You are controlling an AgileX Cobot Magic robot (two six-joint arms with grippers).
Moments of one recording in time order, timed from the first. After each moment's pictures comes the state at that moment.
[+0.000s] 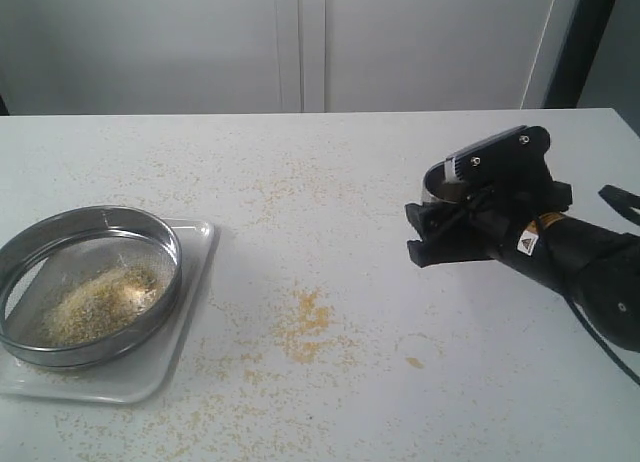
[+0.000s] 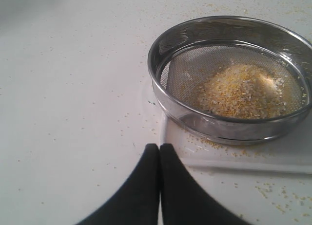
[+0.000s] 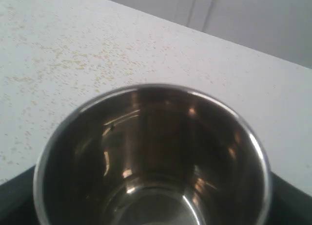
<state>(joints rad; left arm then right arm) 0.09 0.00 0.02 -0.15 0.43 0.23 0.32 1.66 -0.57 -0.10 -0.61 -0.05</state>
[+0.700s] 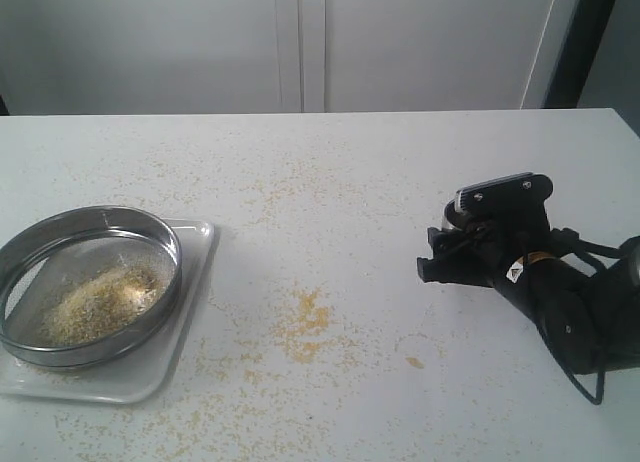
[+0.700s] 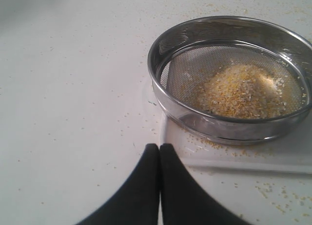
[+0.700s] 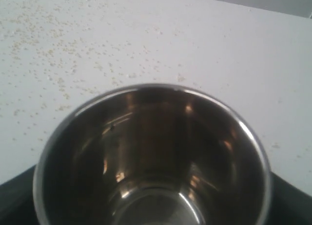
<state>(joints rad) 0.09 0.00 0.02 -0.15 0.43 0.23 0.32 1.92 -0.57 0.15 -0.85 -0.12</state>
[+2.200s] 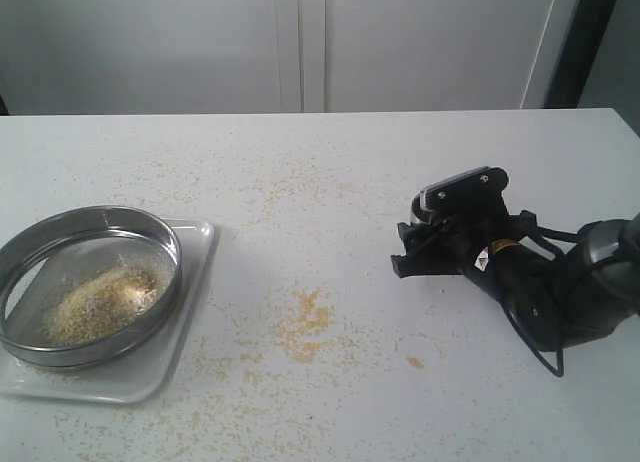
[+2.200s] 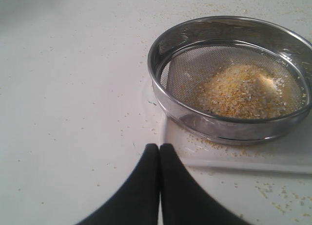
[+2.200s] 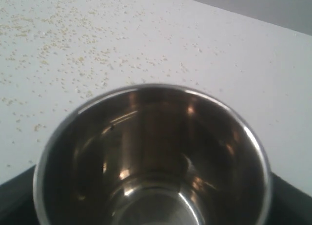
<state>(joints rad) 0.09 0.00 0.02 -0.15 0.43 0.23 0.32 2.04 -0.71 0.04 -0.85 -0.13</state>
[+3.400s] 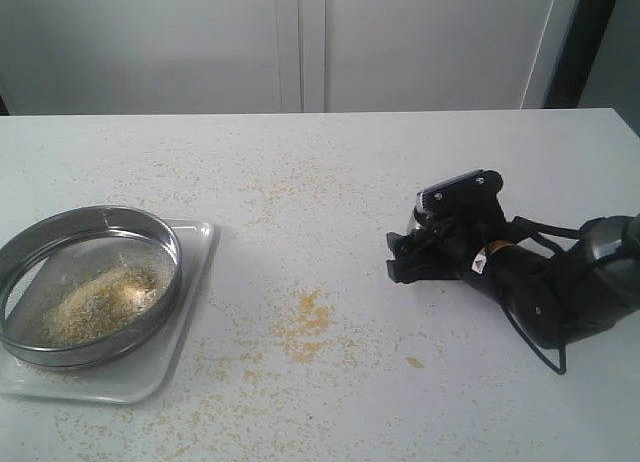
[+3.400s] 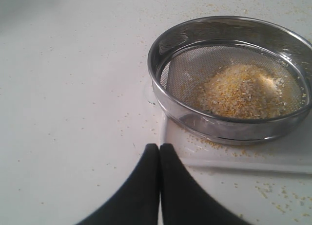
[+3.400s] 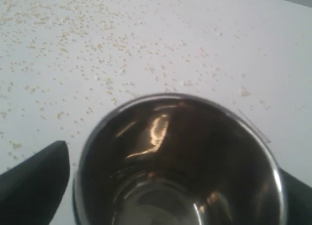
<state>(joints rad) 0.09 0.00 0.02 -0.15 0.43 0.23 0.32 2.03 -0.71 -0.03 -0.78 -0.05</state>
